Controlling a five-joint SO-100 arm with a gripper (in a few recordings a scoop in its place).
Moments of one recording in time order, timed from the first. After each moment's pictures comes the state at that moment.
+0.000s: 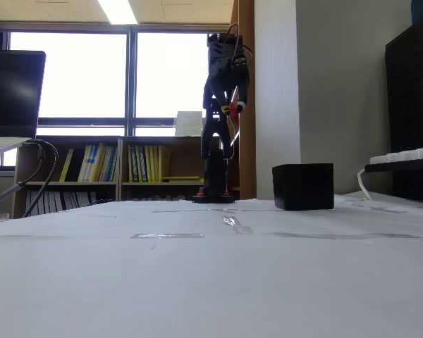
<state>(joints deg) -13.4 95.7 128.8 102.2 -67.5</state>
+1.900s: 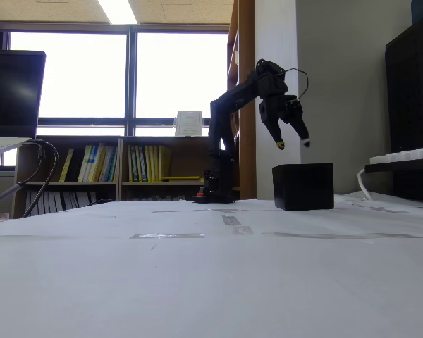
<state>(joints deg) -29.6 79.1 101.2 88.7 -75.8</state>
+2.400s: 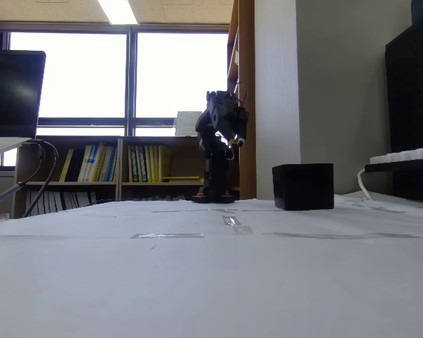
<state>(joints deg) -5.5 16.4 33.0 65.7 -99.7</state>
